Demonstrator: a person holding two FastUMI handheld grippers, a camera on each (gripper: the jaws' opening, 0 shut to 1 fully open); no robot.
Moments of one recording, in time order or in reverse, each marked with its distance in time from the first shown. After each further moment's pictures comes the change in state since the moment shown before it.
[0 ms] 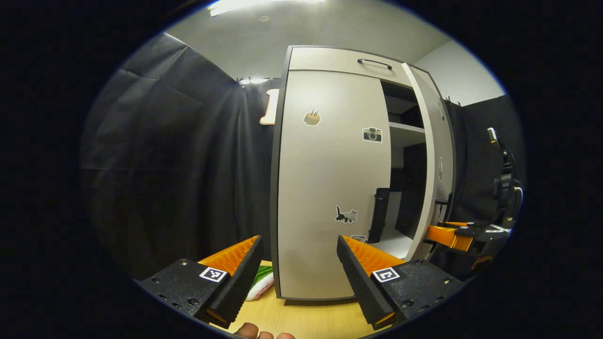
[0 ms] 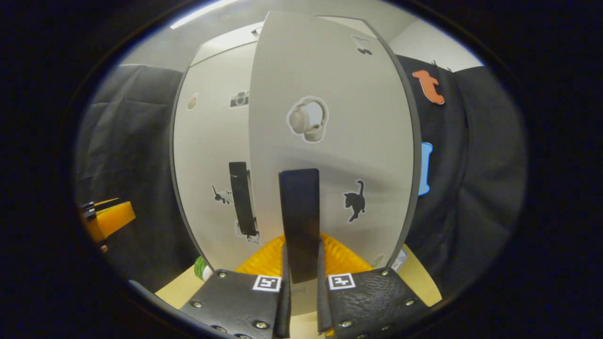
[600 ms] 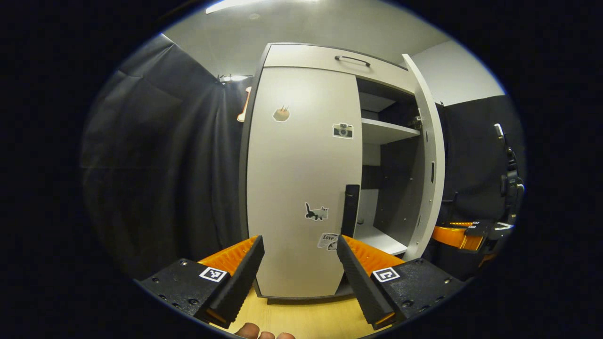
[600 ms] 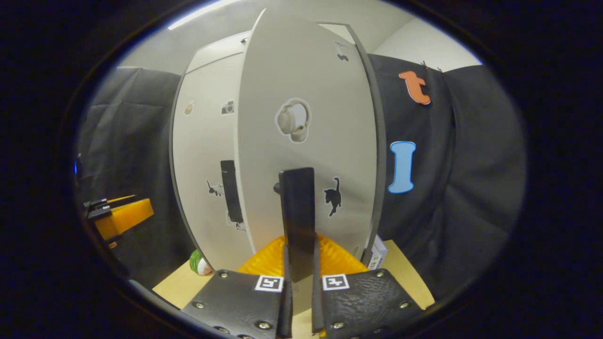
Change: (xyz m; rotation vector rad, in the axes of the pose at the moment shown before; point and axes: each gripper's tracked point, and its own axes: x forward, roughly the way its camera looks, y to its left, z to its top) left arm 0.003 -0.051 -0.008 0.000 0.014 -0.138; right arm -0.035 -0.033 0.000 0.007 -0.004 -0.048
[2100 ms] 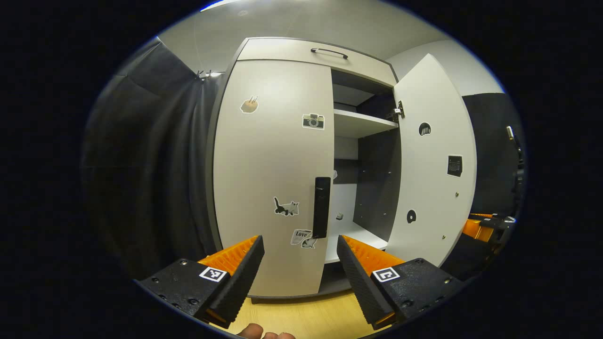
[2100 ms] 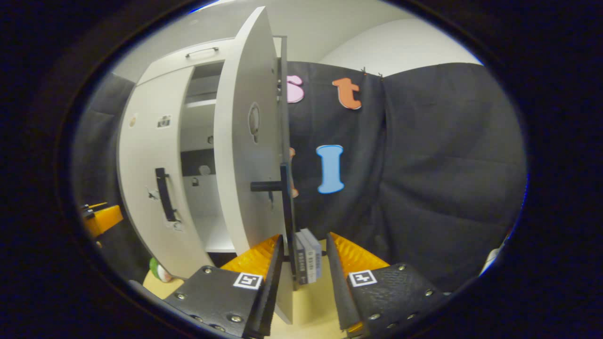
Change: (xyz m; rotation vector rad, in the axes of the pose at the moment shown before) left arm 0.014 -0.042 -0.013 0.011 0.029 -0.110; right arm -0.069 -0.131 -0.004 0.023 -0.065 -0.423
